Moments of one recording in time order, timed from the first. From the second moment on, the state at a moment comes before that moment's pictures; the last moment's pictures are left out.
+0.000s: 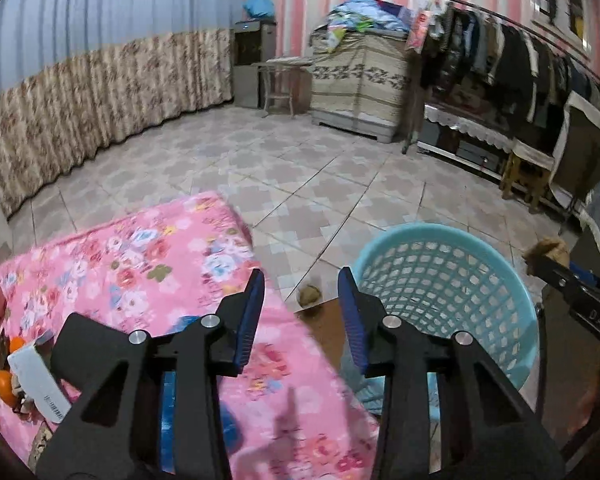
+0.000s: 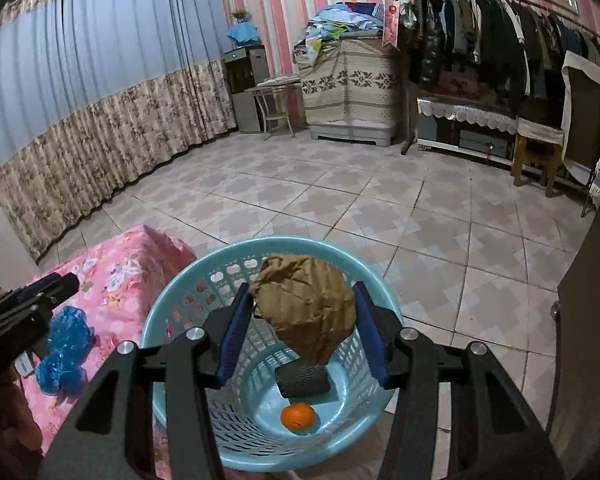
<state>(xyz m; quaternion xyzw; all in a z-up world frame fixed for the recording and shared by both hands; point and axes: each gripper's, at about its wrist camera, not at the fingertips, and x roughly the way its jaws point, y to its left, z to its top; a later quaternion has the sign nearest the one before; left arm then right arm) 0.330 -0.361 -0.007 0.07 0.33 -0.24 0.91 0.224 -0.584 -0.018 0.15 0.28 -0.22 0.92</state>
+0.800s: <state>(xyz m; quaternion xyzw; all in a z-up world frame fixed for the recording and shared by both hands) 0.323 -0.194 0.008 0.05 0.33 -0.11 0.94 0.256 -0.557 -0.045 0.15 0.31 -0.22 0.91</state>
